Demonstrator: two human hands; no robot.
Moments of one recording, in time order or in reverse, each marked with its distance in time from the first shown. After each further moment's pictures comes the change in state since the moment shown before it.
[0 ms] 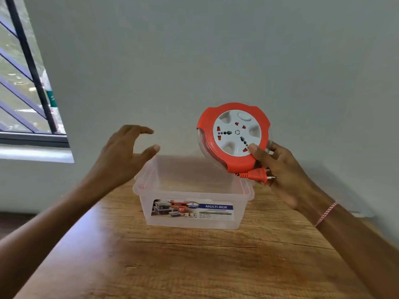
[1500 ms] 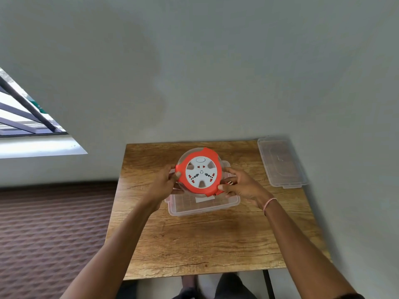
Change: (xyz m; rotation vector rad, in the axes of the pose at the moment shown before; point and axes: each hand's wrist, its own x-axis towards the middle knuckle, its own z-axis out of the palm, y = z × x) left_hand 0.055 0.056 -0.039 -0.699 -0.743 -0.722; right_hand 0.024 -0.081 0.044 -0.154 -0.149 0.772
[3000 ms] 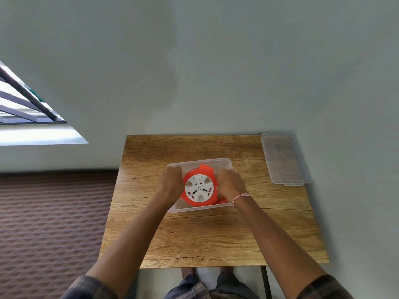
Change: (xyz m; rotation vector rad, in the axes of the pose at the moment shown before) left_hand 0.026 -0.005 0.036 1.017 0.243 -0.004; right_hand 0.038 0.004 0.041 -1.092 0.292 -0.020
